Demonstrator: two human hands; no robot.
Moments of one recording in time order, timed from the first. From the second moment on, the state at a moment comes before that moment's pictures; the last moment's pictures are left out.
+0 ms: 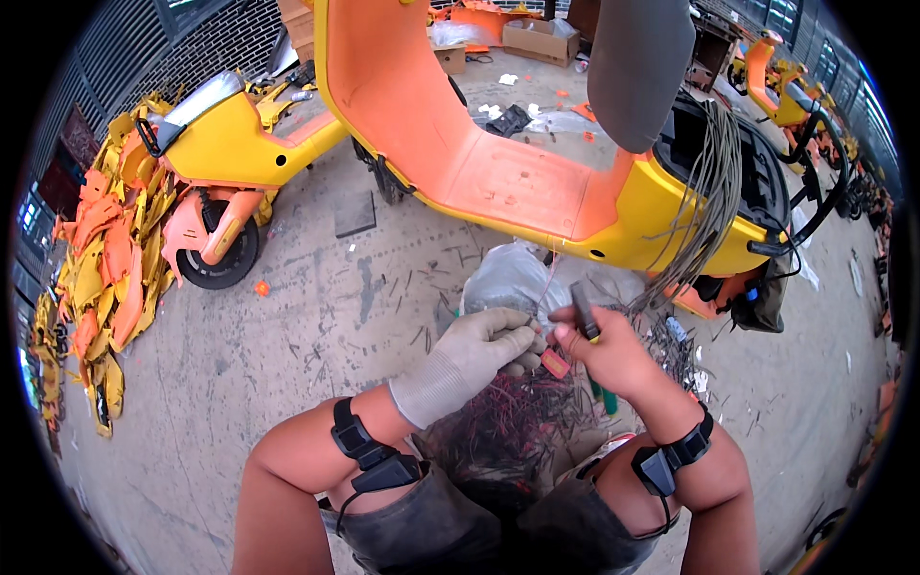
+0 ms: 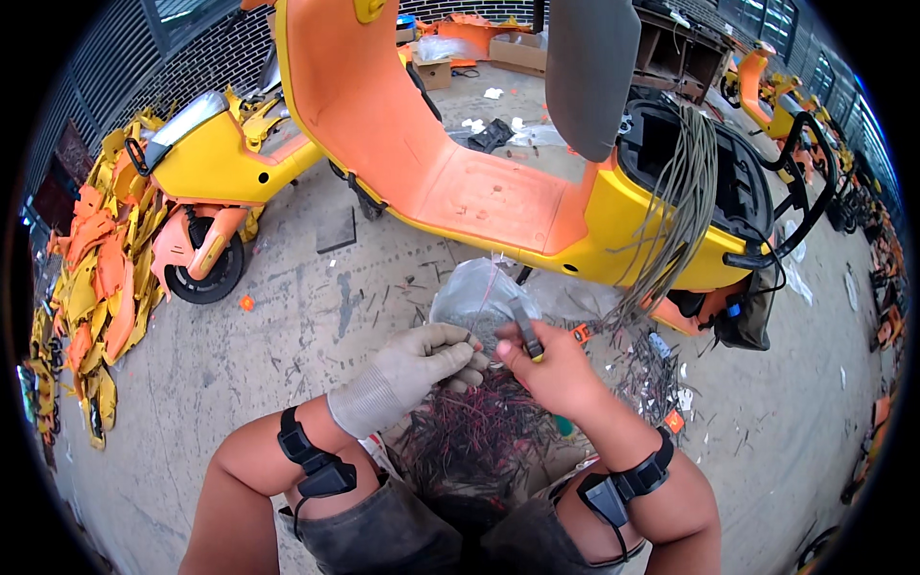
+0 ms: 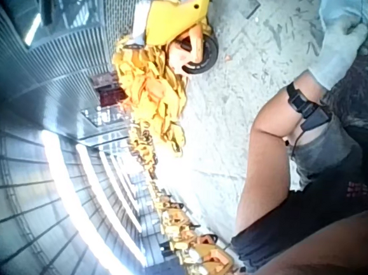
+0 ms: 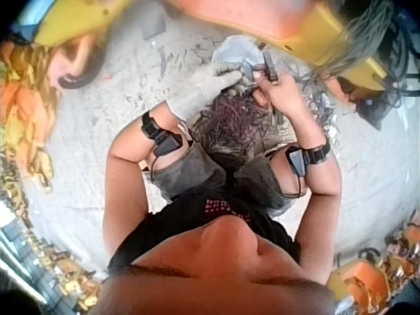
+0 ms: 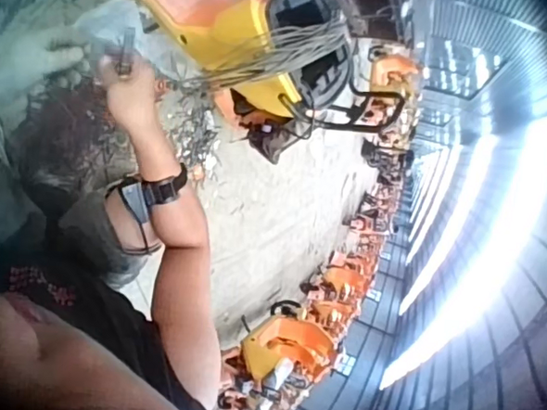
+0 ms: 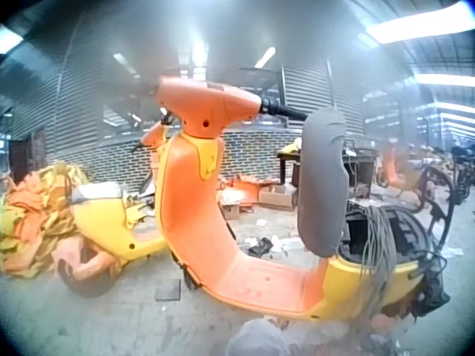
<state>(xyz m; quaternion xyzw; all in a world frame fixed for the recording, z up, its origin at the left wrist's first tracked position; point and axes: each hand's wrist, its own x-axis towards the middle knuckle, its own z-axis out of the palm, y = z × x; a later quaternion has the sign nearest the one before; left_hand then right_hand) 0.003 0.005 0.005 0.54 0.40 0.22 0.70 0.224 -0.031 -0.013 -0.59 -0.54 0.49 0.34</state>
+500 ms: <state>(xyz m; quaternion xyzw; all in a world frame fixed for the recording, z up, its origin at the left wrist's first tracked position) 0.016 0.000 0.007 0.53 0.35 0.17 0.75 0.212 -0.034 -0.007 -0.50 -0.44 0.54 0.51</state>
